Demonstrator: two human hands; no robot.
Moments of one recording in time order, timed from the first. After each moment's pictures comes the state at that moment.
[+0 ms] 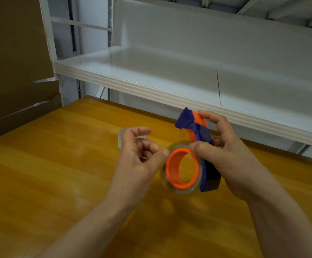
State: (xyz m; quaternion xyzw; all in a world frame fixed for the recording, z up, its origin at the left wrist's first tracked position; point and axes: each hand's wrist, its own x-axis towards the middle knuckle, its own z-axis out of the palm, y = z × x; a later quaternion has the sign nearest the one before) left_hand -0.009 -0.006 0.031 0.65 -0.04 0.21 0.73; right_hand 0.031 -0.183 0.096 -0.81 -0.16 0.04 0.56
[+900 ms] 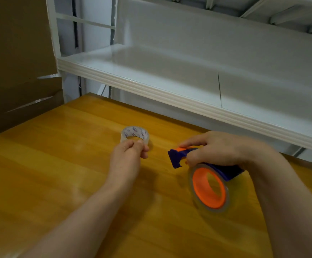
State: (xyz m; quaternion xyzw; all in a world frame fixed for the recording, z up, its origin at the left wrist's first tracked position) left_hand 0.015 0.016 0.015 0.67 0.16 0.16 0.71; right_hand 0.065 -0.169 0.132 -0.95 -0.15 0.24 0.15
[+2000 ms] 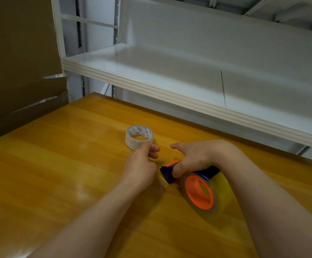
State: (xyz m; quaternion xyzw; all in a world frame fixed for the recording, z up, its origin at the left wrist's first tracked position) left_hand 0.030 0.010 -0.004 0.84 0.11 0.10 0.53; right_hand 0.079 -0.124 0.099 -0.94 -0.16 0.28 -0.08
